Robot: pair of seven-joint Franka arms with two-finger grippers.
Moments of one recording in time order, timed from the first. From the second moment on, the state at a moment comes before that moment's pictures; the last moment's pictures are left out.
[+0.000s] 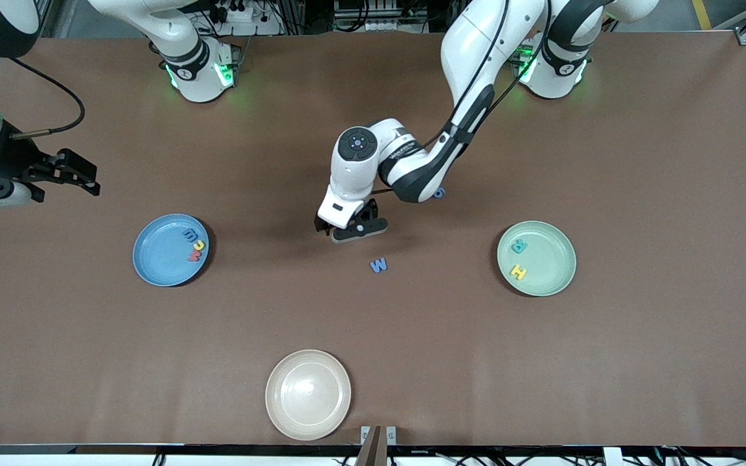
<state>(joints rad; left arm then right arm) -0.80 0.89 -0.12 -1.36 0.08 2.45 -1.24 0.20 0.00 -0.17 -1.66 0.02 1.69 -0.08</state>
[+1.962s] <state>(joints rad) -0.90 0.97 -0.09 -1.32 0.08 2.46 -1.08 0.15 0.00 -0.14 -1.66 0.02 1.72 -0.09</state>
